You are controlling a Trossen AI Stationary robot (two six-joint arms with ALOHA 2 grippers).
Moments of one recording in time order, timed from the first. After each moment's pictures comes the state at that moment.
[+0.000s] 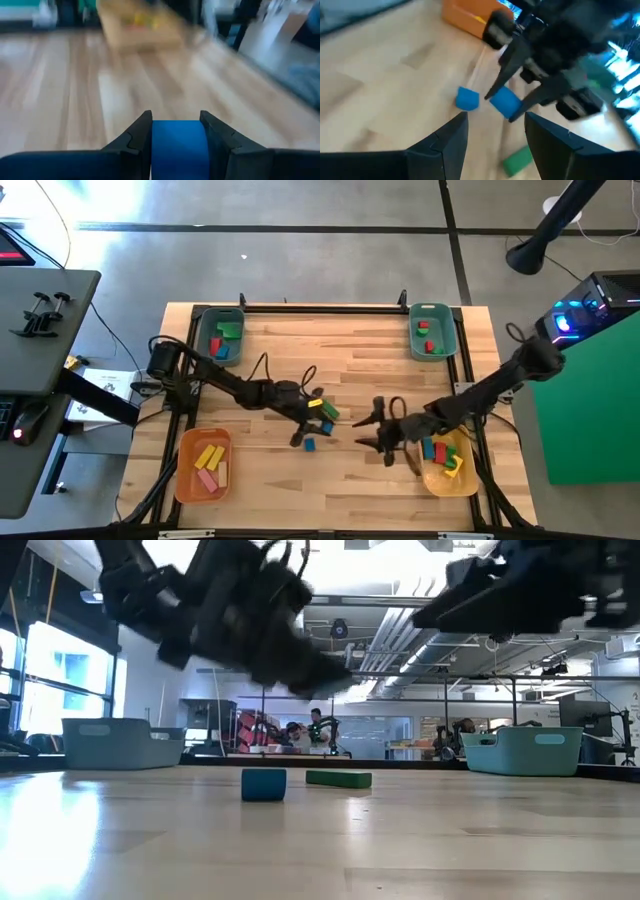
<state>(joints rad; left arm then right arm) -0.08 1.85 0.74 0.76 0.28 0.03 0.46 1.38 0.56 0.42 0.38 -0.28</state>
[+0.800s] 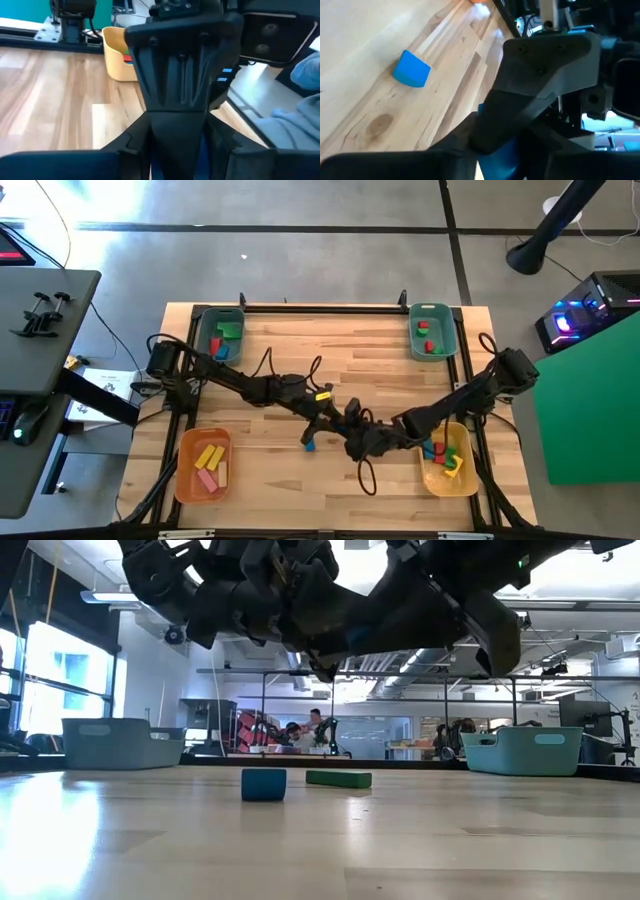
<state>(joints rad) -0.08 1.85 0.88 0.72 0.31 -0.15 0.44 1.67 0.92 0.16 0.64 -0.68</state>
